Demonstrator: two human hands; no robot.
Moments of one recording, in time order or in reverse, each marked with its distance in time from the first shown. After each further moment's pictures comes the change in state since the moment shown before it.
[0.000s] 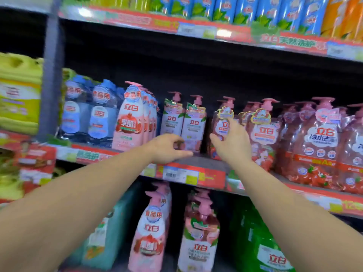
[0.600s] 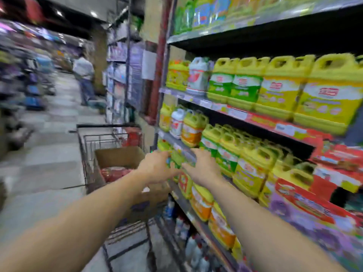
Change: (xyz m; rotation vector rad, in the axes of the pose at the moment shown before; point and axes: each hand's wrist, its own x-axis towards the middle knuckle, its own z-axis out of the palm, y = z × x) left_hand -0.544 -0.373 -0.264 0.386 0.269 -1.015; right_hand -0.381 -0.577 0.248 0.450 -0.948 -0.618
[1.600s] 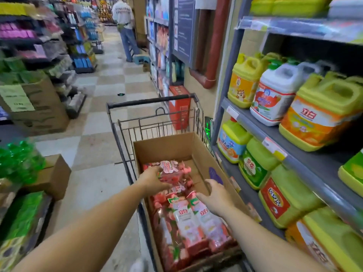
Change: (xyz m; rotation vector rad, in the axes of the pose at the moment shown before) left_hand 0.314 -0.431 0.109 -0.242 -0.301 -0.638; right_hand 0.350 -0.029 0.406 0.302 -0.626 0.255
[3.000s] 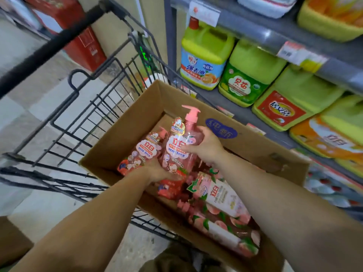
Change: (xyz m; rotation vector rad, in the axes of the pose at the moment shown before) left_hand 0.282 -0.082 0.044 0.156 -0.814 -0.081; right_hand 0.212 -0.031 0.090 0.729 0.307 0.536
